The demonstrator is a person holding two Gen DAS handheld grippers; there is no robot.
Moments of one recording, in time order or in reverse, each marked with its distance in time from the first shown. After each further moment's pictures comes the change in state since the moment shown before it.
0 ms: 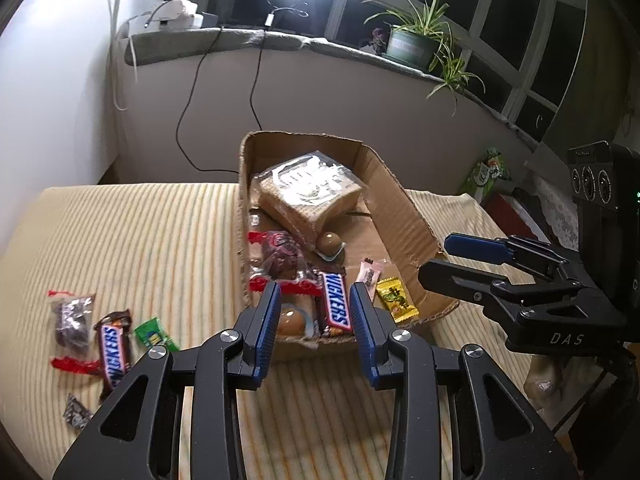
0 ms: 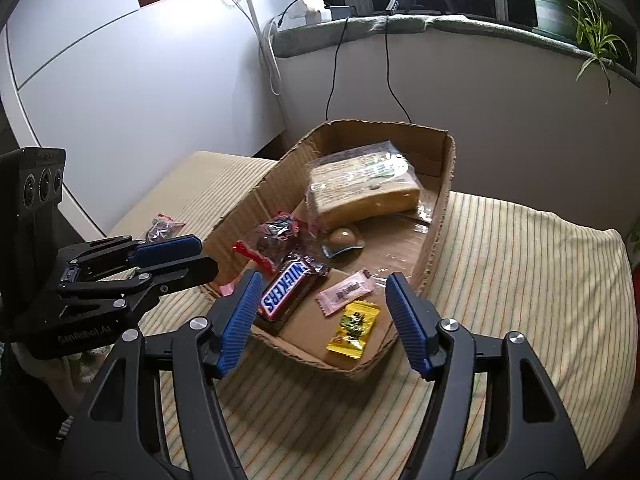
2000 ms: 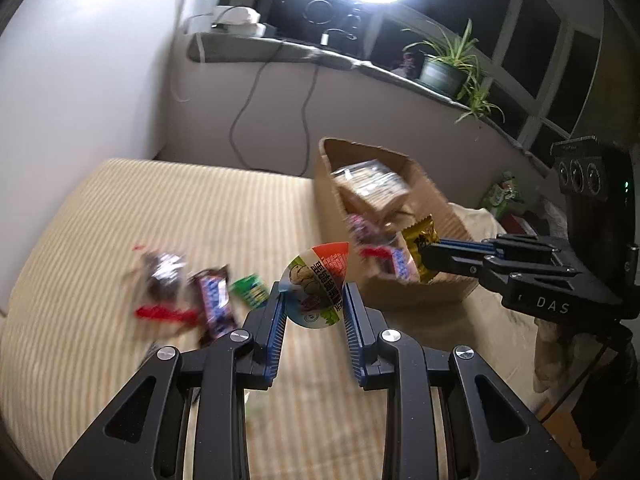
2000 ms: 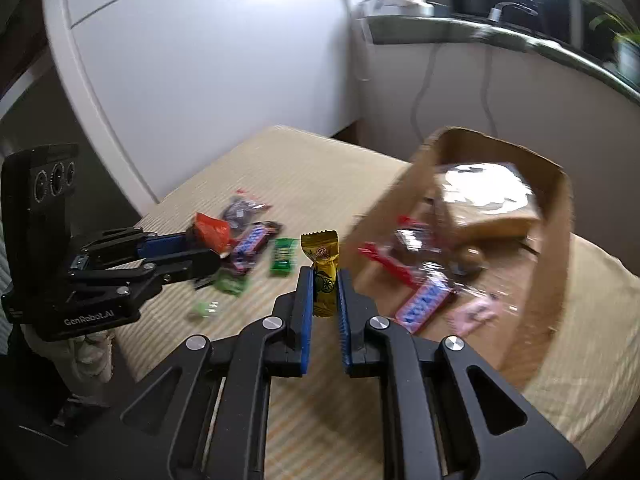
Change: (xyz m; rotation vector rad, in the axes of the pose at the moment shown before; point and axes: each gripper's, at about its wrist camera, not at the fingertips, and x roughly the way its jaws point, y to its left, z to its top) left arm -0.053 0.057 -0.029 -0.080 -0.053 0.029; right arm 0.020 0.084 0.008 -0.146 0.054 0.128
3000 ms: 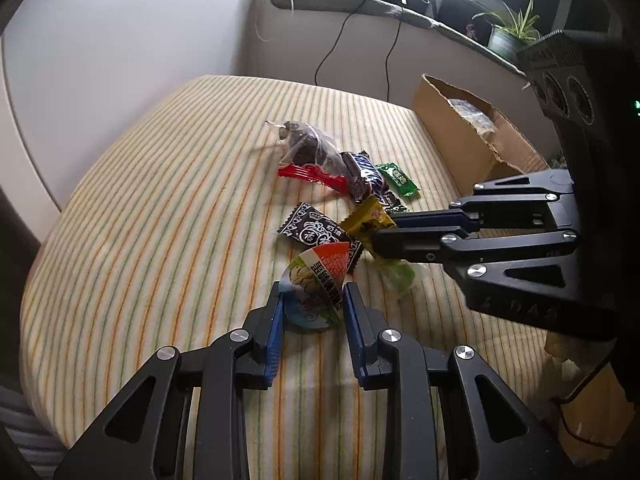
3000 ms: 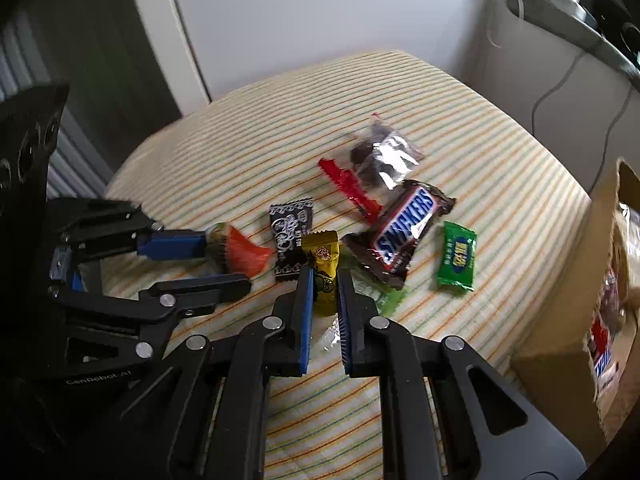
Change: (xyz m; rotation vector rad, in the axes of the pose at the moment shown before) left arm -0.028 0.086 -0.086 -0.077 0.117 0.199; right arm 0.131 0.130 -0.013 -0.289 0.239 0.109
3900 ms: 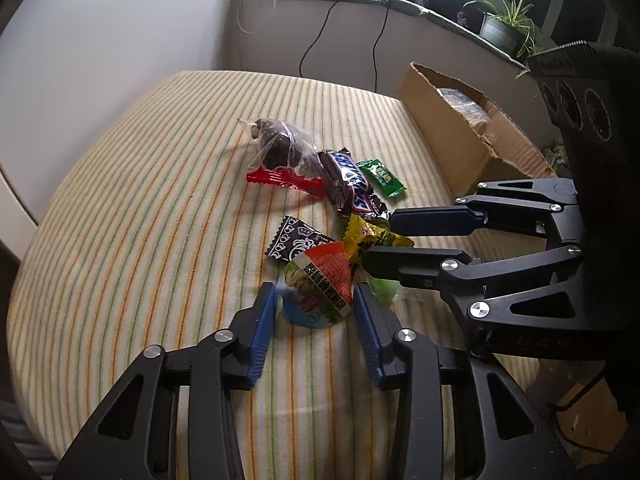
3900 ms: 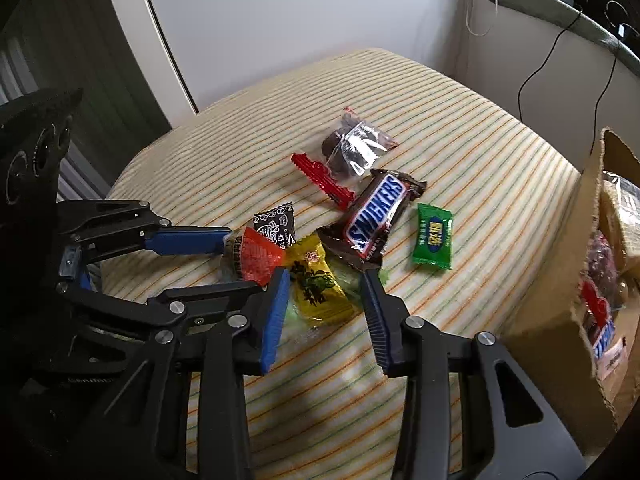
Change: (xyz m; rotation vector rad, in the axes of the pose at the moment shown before) left arm 0.016 -0.011 0.011 0.032 0.040 -0.027; right arm -0.006 -0.014 -0.005 0.052 -0.023 0.006
